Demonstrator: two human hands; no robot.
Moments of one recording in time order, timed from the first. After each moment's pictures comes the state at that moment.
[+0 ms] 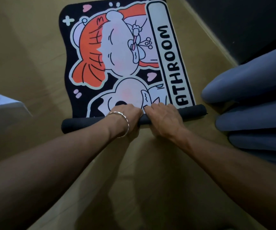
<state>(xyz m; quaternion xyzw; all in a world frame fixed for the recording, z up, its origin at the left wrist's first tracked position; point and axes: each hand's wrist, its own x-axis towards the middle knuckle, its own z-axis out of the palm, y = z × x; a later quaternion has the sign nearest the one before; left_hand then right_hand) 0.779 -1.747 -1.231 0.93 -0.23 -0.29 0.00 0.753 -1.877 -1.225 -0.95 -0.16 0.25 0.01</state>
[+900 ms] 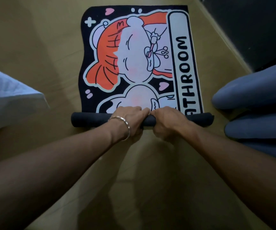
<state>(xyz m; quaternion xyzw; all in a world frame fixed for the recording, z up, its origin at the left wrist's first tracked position) 0.767 -1.727 -1.237 0.94 -0.23 -0.27 0.02 0.767 -1.863 -1.216 -0.91 -0.09 0.41 0.07</state>
